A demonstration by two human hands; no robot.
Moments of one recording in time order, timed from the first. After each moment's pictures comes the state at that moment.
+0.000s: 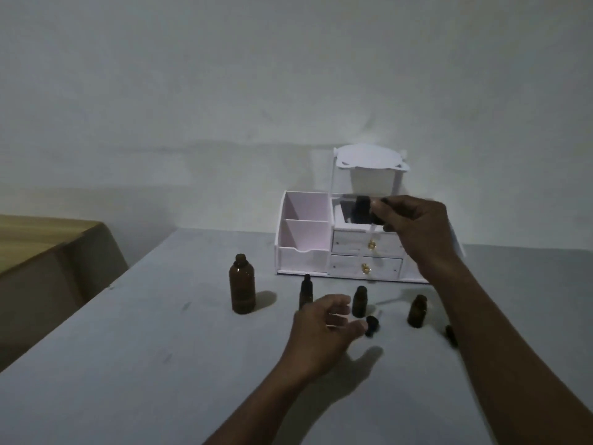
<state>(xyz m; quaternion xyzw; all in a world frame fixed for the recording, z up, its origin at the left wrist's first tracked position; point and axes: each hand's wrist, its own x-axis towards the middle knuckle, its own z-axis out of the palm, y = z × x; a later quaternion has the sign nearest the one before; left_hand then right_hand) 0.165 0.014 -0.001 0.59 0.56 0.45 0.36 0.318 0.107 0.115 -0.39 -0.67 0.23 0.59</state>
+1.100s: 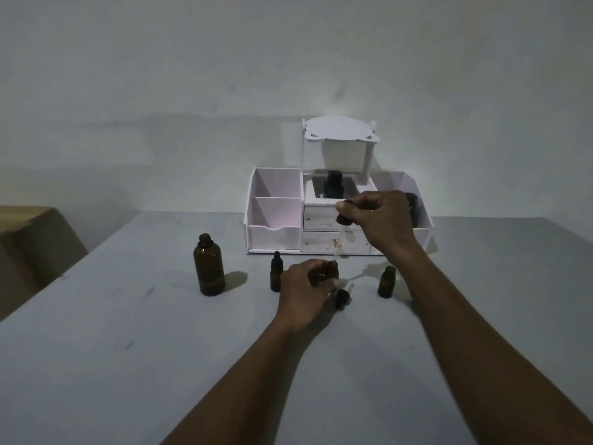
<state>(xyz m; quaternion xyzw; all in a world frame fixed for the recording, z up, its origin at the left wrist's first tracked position) 0.203 0.064 -0.002 0.34 0.50 0.60 0.53 0.328 0.118 0.083 -0.47 -0.69 0.17 0.53</state>
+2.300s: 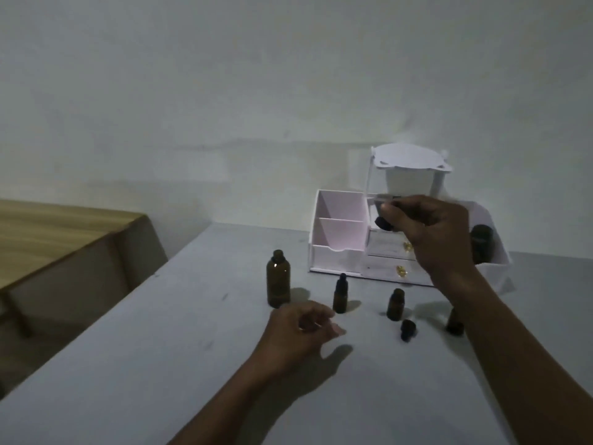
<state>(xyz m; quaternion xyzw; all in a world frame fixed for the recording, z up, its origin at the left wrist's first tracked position) 0.081 -0.012 -0.007 0.60 0.60 0.43 0.31 0.274 0.072 0.120 -0.30 -0.70 0.22 0.61</state>
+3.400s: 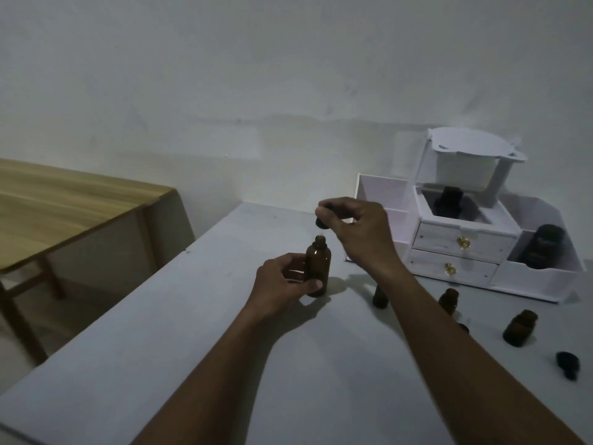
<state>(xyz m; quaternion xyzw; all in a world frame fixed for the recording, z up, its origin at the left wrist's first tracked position) -0.012 0.032 -0.021 0.50 0.62 0.53 0.30 0.128 0.098 0.072 -0.30 -0.76 0.28 0.51</state>
